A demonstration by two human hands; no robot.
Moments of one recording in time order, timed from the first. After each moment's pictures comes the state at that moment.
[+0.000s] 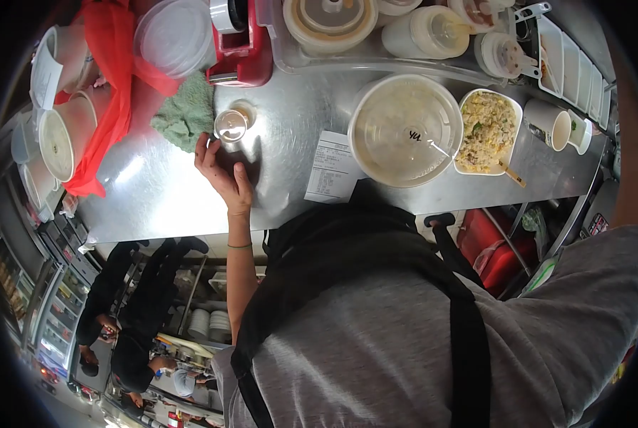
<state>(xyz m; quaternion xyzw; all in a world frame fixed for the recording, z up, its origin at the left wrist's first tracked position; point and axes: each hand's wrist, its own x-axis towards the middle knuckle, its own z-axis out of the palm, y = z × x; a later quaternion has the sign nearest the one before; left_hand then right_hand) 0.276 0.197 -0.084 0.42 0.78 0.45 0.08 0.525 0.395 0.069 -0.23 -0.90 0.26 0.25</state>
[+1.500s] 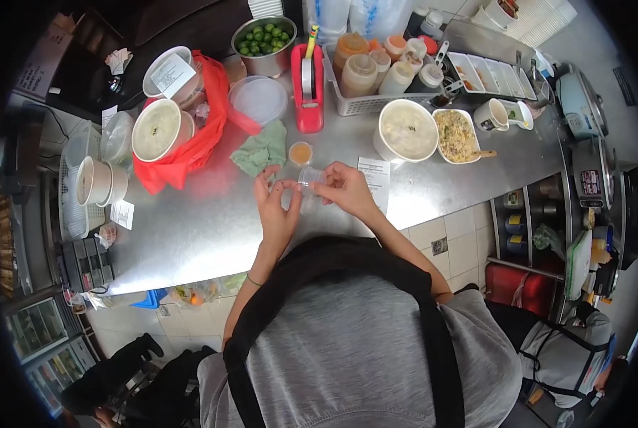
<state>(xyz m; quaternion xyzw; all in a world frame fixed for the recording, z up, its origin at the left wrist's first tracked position) 0.248 0.143 0.023 0.51 0.69 0.49 0.13 0.388 0.232 0.020 -0.40 -0.58 0.67 0.24</state>
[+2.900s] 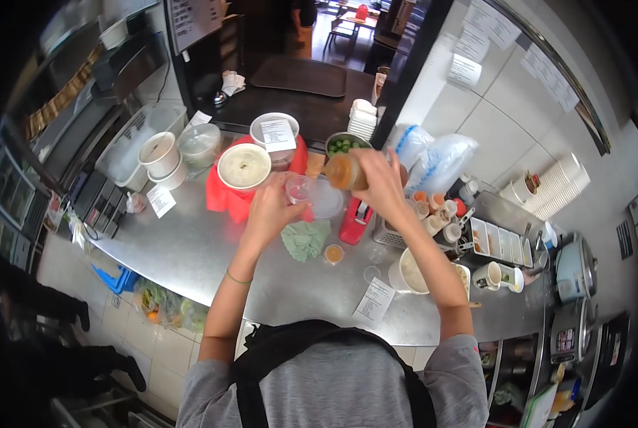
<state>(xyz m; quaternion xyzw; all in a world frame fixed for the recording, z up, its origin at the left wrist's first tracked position) 0.140 0.164 0.152 0.49 0.71 0.50 -0.02 0.281 0.351 0.192 -0.07 -0.95 0.06 0.30</state>
